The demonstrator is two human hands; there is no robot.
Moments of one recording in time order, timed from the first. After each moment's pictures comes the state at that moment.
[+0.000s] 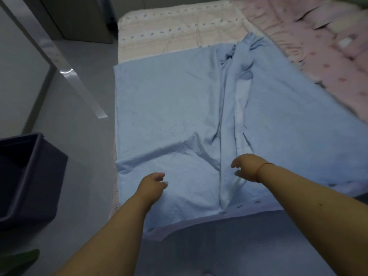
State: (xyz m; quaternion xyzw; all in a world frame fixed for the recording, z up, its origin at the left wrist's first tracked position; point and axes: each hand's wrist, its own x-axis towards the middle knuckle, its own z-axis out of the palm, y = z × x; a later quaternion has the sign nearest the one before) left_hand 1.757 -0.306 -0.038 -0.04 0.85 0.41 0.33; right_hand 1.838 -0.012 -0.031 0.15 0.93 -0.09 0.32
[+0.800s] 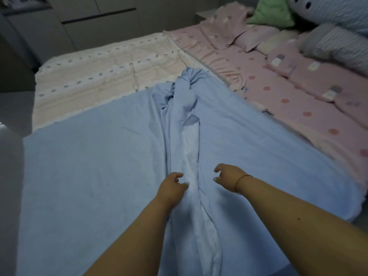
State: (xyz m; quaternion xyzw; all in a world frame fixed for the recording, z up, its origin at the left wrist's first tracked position) left_hand 1.623 0.047 -0.045 0.13 0.82 0.40 0.39; right_hand 1.730 0.217 -0.038 0.36 0.86 -0.28 0.22
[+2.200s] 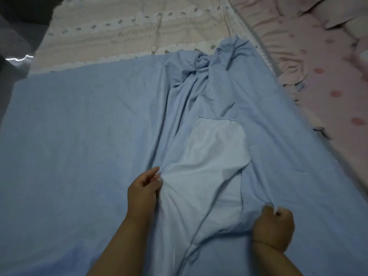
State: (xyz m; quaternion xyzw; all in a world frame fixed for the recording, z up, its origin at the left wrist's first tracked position) left_hand 1.599 0.114 -0.124 -0.19 0.70 0.66 0.20; right_hand 1.755 0.313 -0.140 0.69 0.61 -0.34 -0.19
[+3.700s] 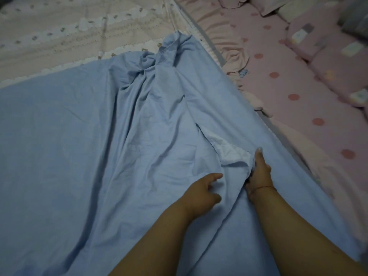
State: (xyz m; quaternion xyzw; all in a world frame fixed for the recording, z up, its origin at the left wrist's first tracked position) left_hand 1.712 0.295 -0.122 0.25 0.75 0.38 0.47; right_hand 1.780 0.454 -0.140 0.59 0.40 -0.66 -0.23
